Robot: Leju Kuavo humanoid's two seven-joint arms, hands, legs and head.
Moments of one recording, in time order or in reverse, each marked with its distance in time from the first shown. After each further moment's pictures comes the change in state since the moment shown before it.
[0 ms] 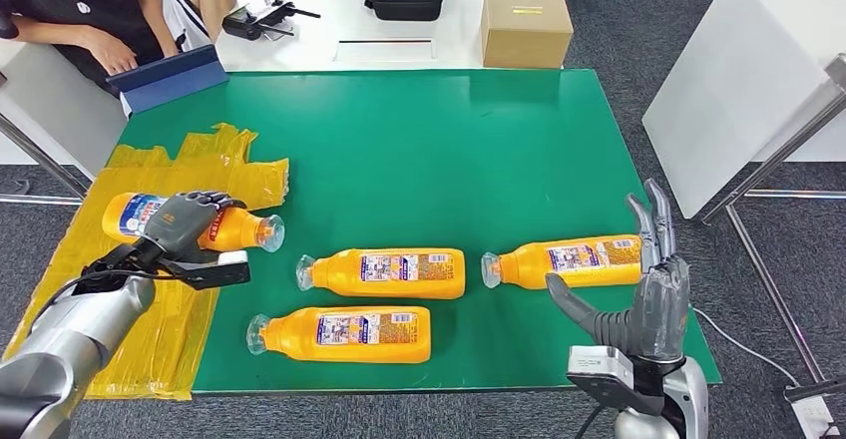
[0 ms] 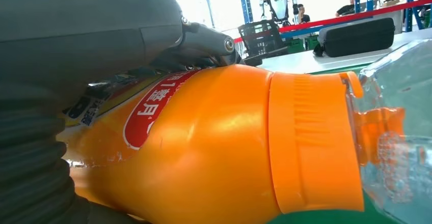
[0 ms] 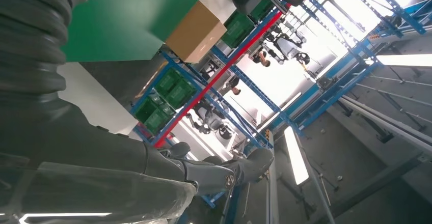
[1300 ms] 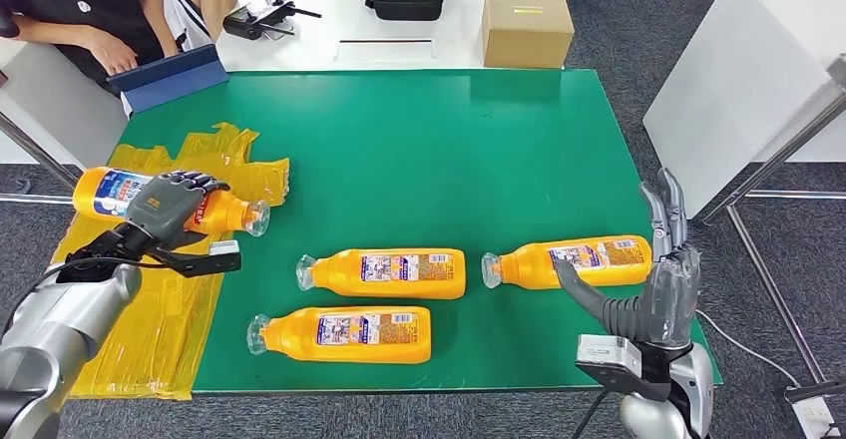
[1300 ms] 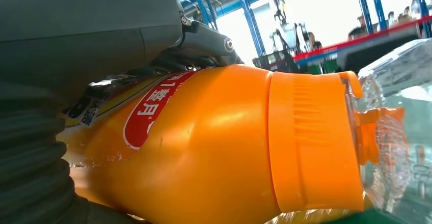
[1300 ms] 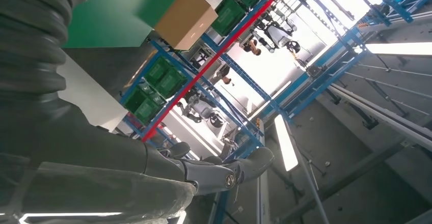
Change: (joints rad) left arm -0.021 0.029 0.038 -0.047 -0.168 0.063 0.076; right arm -0.059 -0.071 0.035 0.047 -0.048 -0.087 -0.020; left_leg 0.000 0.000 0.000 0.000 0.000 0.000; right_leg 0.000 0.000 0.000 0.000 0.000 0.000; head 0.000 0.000
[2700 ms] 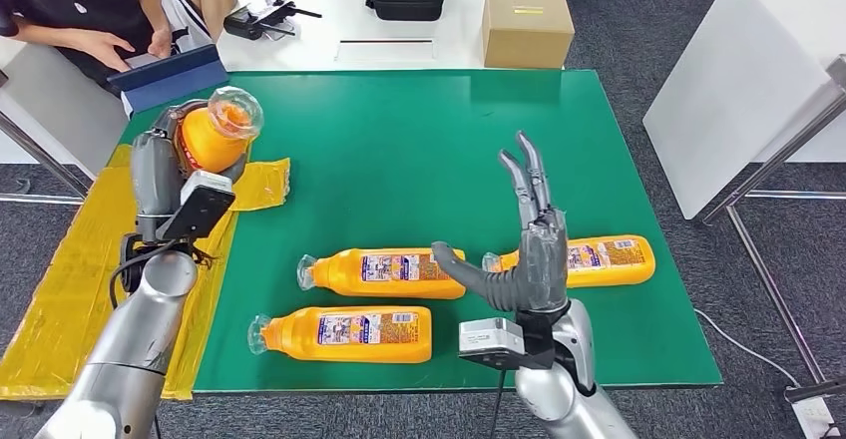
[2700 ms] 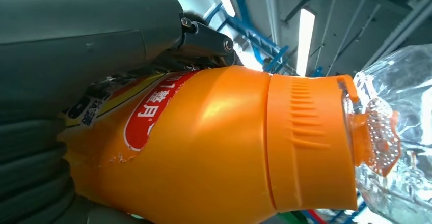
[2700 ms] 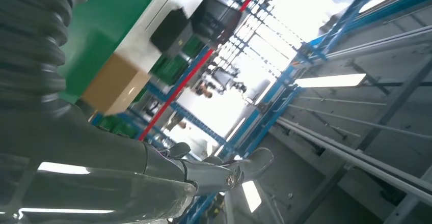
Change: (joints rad) left arm 0.236 -0.264 0.189 -0.633 0.604 0.037 0.066; right arm -0.223 0.218 0.263 0.152 0.044 0.025 0.006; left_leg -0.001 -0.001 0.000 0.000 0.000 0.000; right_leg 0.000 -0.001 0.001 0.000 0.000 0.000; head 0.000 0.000
